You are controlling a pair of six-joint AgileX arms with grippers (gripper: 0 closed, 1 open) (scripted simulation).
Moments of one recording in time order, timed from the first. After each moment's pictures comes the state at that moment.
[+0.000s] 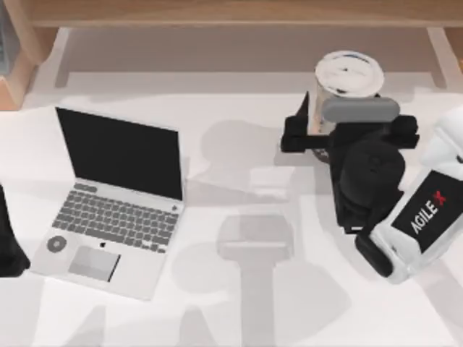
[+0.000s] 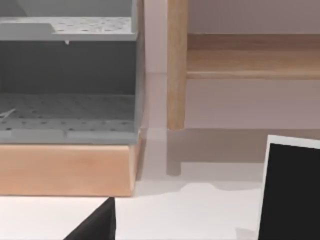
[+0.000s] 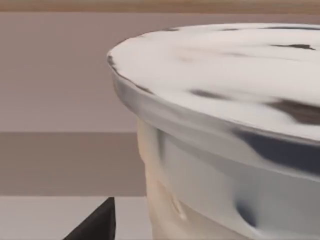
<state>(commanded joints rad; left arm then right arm) 0.00 0.00 0.00 0.00 0.00 0.00 0.54 2.29 0.84 1.45 0.58 0.00</state>
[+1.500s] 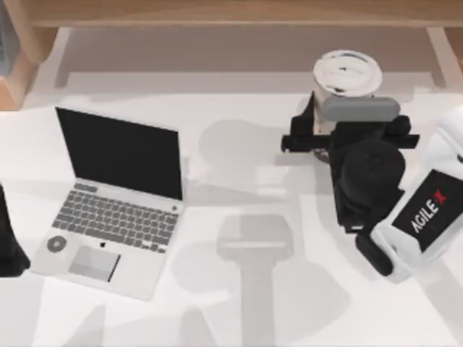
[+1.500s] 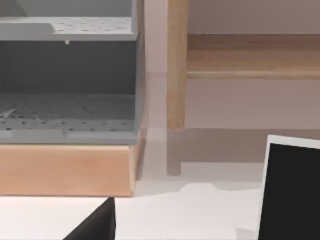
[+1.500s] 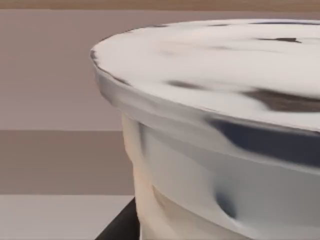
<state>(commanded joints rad) 0.00 0.00 0.00 0.00 0.00 0.00 0.54 2.28 0.83 1.45 0.58 0.00</state>
